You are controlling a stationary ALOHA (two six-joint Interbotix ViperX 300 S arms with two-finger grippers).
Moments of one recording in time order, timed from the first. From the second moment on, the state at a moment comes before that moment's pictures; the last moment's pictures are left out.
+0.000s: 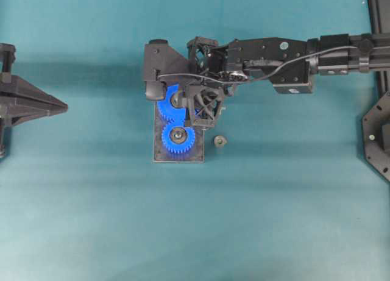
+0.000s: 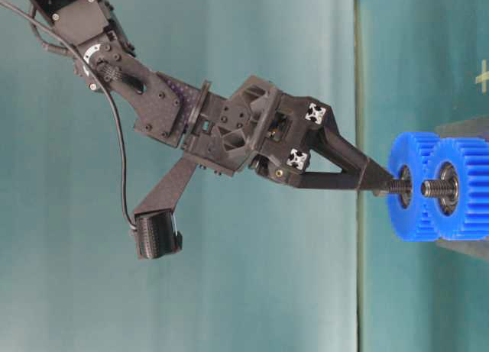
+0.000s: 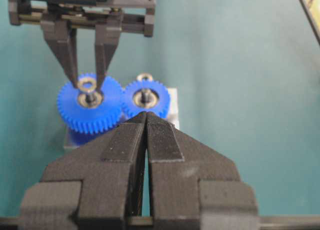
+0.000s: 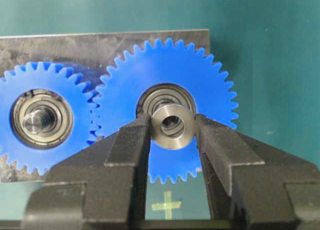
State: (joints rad) left arm -0.02 -0.95 1.04 0.01 0.19 -0.01; right arm -0.13 0.21 0.23 0.00 0.67 -0.10
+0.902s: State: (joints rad) left arm -0.02 -0.97 1.06 0.01 0.19 -0.01; right arm -0.13 0.24 0.21 -0.01 0.67 -0.10
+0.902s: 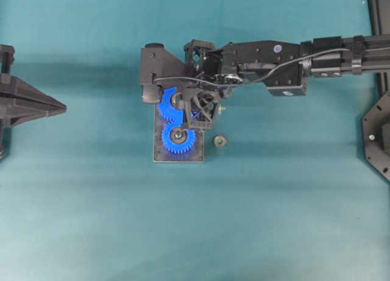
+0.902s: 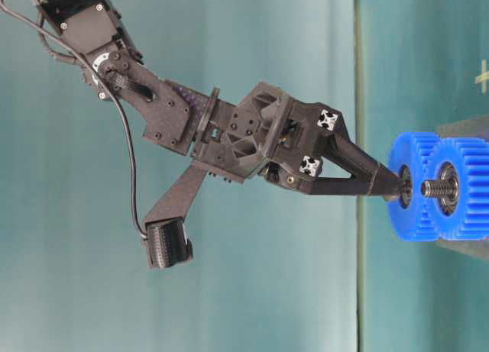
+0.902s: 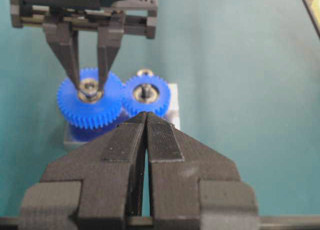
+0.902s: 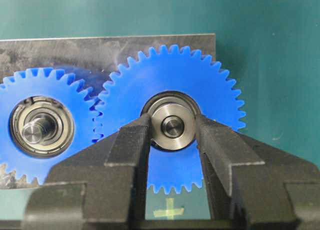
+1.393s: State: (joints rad) left arm -0.01 -0.97 1.06 0.01 0.19 -0.02; right arm -0.13 0.17 0.23 0.00 0.68 -0.10
